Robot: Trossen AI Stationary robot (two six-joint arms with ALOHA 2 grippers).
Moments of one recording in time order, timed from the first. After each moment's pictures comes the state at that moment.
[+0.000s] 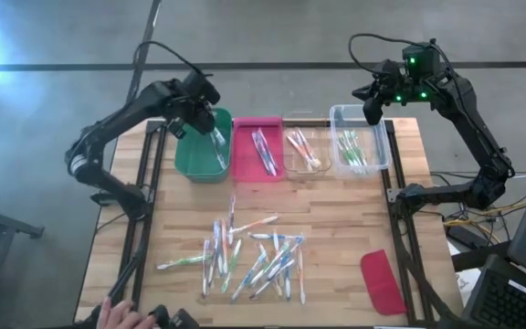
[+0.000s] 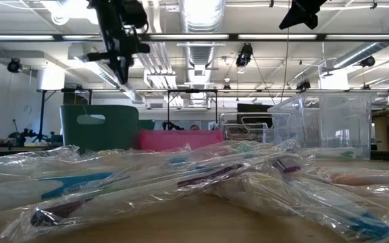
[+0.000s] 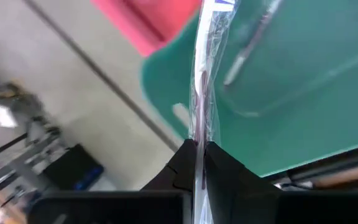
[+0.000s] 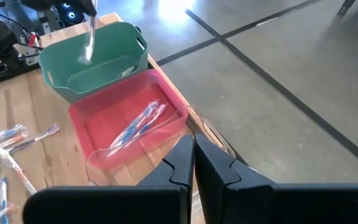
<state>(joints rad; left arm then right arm) 0.72 1.45 1.50 -1.09 -0.26 1.59 -0.97 1.20 1.58 -1.01 -0.39 -0.21</state>
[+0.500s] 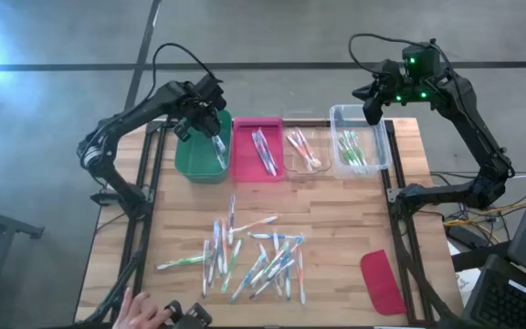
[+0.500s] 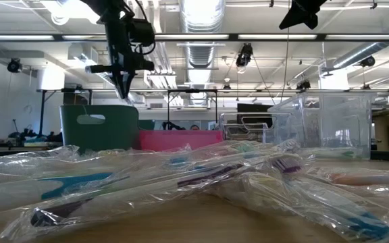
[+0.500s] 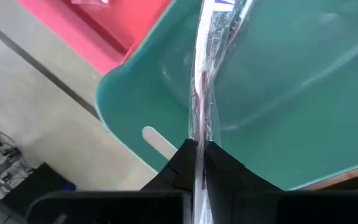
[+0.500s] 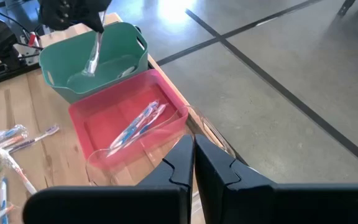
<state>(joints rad) 0.73 1.57 1.50 -1.12 -0.23 1.60 -0.97 1.20 1.58 -1.01 -0.39 -0.21</state>
